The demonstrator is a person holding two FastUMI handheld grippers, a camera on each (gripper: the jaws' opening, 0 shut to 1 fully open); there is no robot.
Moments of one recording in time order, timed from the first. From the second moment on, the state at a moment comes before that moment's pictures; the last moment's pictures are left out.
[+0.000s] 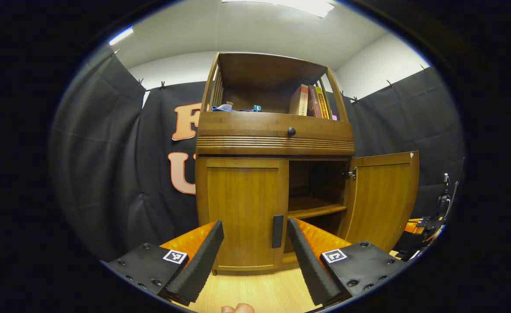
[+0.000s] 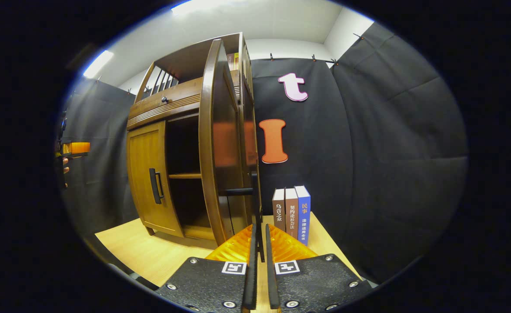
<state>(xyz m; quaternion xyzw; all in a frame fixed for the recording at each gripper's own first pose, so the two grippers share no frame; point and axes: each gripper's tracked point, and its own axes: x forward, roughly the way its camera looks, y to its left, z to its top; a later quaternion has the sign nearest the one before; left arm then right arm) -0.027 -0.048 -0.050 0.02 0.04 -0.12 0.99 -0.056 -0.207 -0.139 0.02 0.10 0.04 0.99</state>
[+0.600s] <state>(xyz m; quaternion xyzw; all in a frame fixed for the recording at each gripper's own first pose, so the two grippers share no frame) 0.022 -0.126 -0.135 0.02 0.07 -0.16 0.98 -0.077 -0.261 -0.096 -0.03 0.05 -0.10 0.99</state>
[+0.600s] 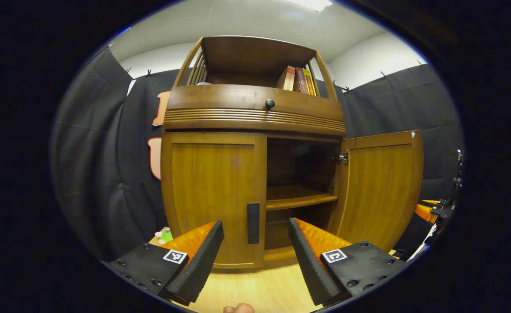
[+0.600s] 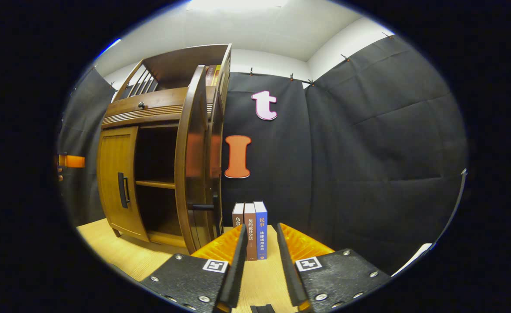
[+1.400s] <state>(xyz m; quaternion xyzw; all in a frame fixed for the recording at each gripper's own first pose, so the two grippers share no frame) 0.136 -0.145 -0.206 0.02 0.07 -0.14 0.99 -0.090 -0.274 -0.081 -0.01 0.03 -0.14 0.99</state>
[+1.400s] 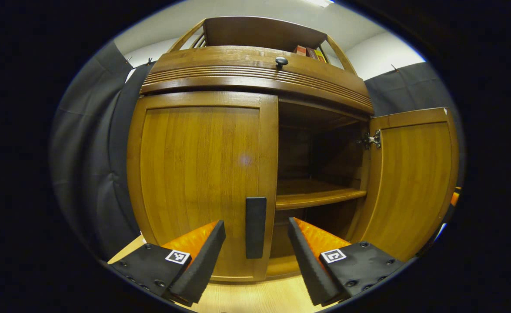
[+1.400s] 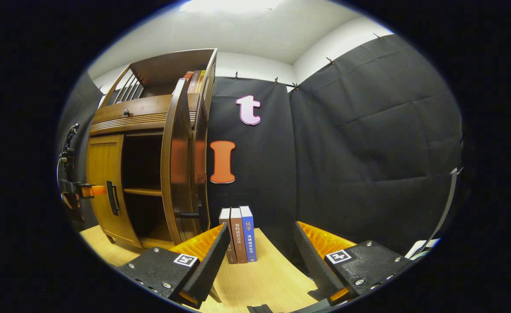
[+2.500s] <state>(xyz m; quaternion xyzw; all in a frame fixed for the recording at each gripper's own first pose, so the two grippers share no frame) 0.179 -0.157 -0.260 0.01 0.11 -0.15 0.98 -0.110 -0.232 -0.059 -0.01 0.03 -0.12 0.99</state>
